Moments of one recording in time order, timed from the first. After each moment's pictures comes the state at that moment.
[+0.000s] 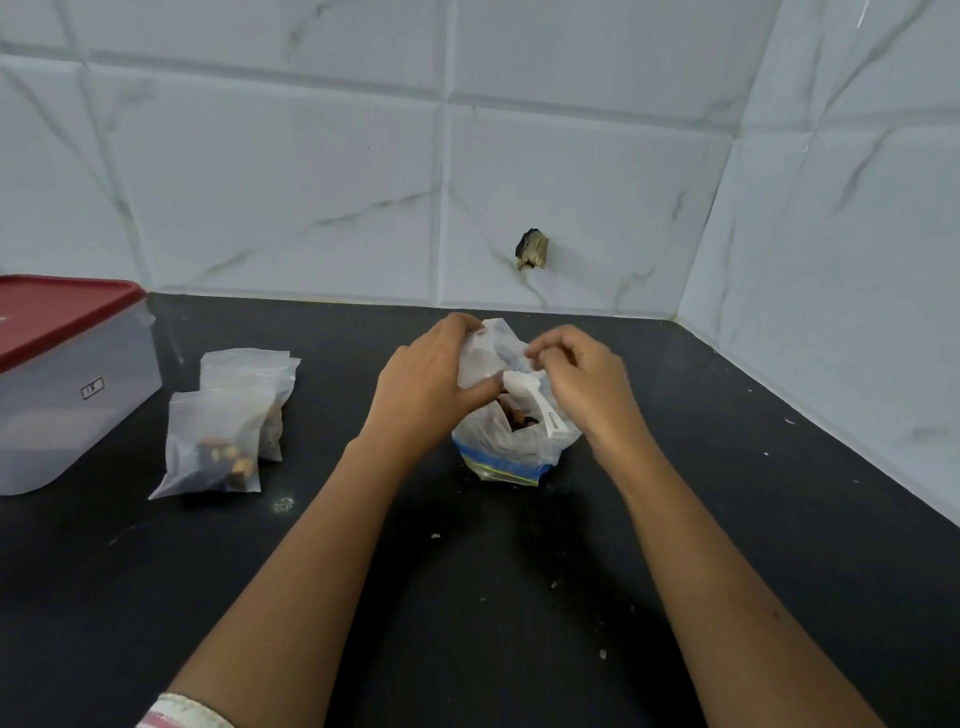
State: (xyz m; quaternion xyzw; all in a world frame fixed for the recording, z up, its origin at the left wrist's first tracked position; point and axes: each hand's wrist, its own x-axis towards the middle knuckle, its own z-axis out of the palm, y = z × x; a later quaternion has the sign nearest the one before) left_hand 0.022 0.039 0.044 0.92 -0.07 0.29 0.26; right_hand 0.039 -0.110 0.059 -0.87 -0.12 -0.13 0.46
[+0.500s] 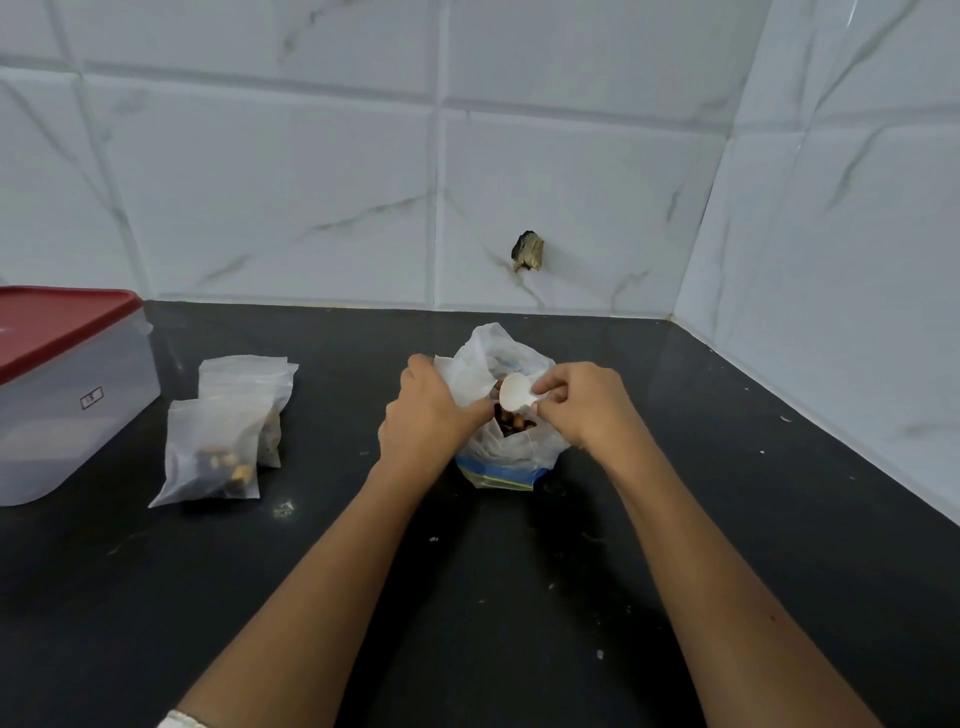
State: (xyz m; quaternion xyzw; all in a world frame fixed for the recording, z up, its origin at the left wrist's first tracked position) left_hand 0.016 0.022 0.034 0.89 0.14 0.14 0.41; right_hand 0.042 -0.117 0.057 -0.95 -0.07 -0.06 0.30
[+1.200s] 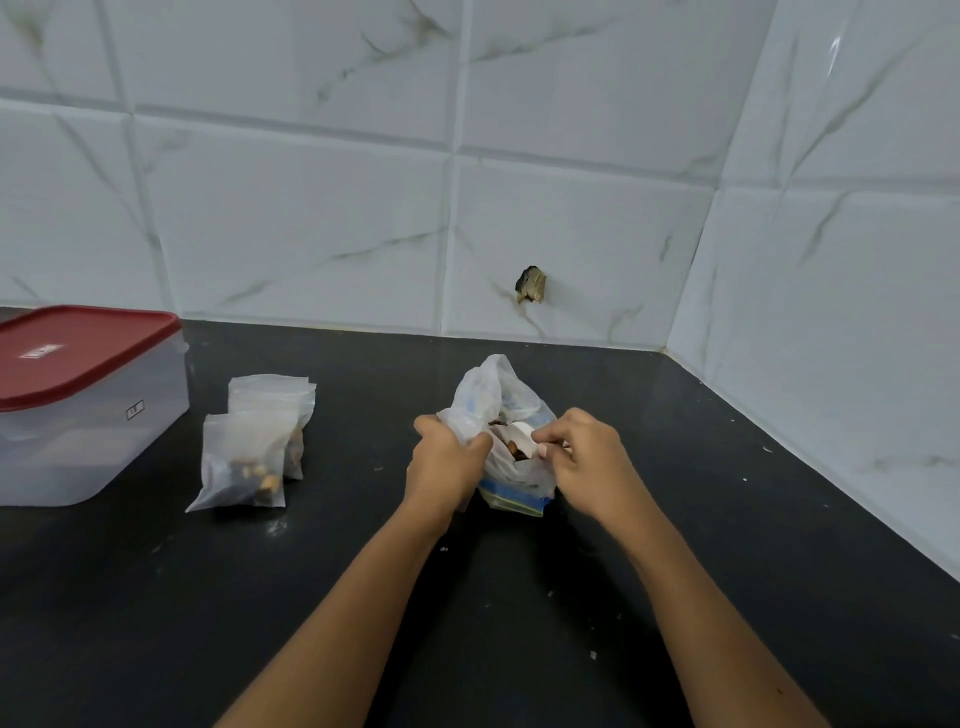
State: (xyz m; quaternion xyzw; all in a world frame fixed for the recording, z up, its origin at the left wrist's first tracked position) left_hand -0.005 0.013 0.028 0.79 0.18 0.09 0.57; right_hand 0.014 -0.126 0.039 -0.93 -0.17 -0.13 0.29
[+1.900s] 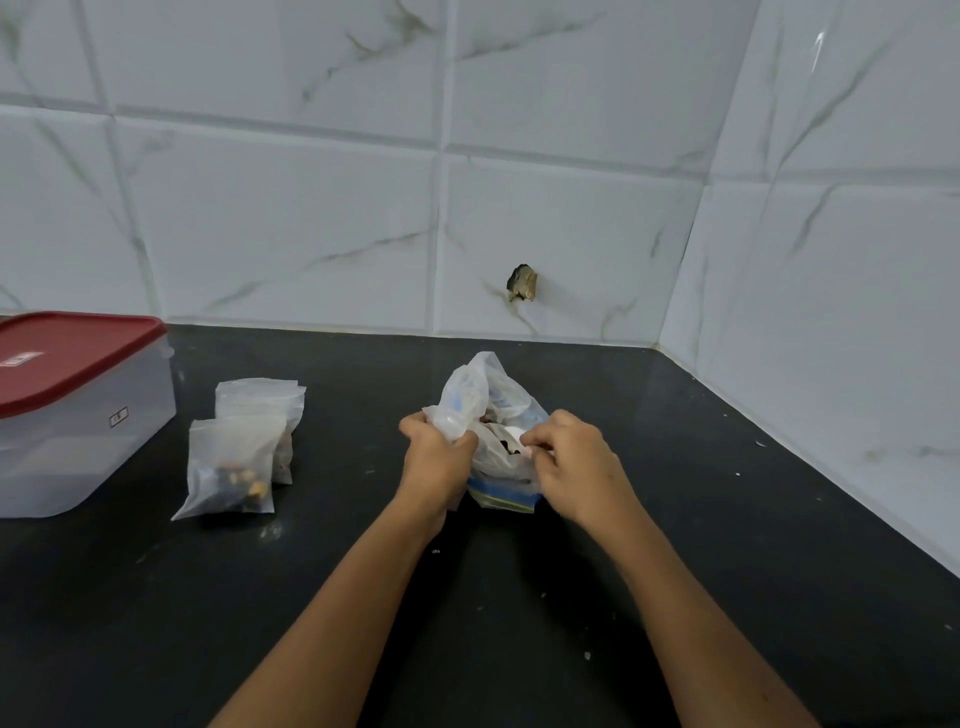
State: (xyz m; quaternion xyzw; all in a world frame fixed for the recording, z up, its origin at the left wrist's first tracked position) left_hand 0.000 0.012 0.023 0.71 0.16 0.10 0.68; right_hand 0.007 -0.121 0.037 -0.95 -0.17 -0.13 0.21
